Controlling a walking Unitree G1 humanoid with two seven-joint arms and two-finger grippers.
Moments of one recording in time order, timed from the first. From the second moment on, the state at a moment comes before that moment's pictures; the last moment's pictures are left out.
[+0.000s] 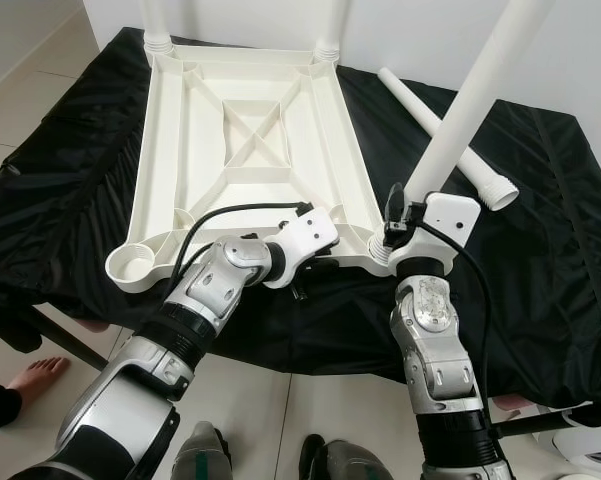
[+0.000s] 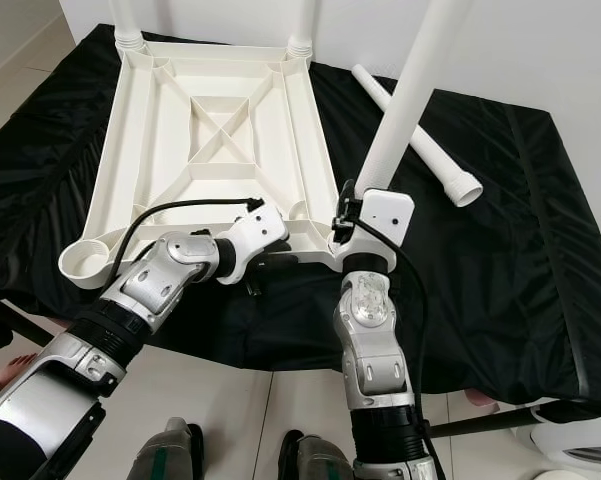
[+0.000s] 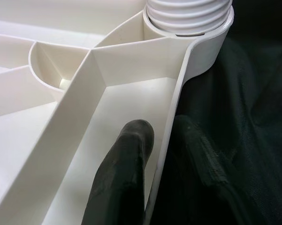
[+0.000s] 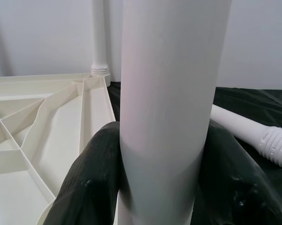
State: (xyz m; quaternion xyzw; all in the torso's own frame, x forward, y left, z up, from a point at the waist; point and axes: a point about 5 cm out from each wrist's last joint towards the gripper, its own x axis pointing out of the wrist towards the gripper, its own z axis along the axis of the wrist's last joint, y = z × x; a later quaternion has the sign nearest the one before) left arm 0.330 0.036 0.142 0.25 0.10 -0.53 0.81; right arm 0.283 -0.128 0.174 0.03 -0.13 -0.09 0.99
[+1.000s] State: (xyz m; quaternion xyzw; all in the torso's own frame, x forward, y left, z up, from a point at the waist) left arm 0.328 0.033 0.143 0.24 0.10 -0.54 0.80; right arm 0.262 -0.139 0.169 0.02 -0.16 -0.08 0.98
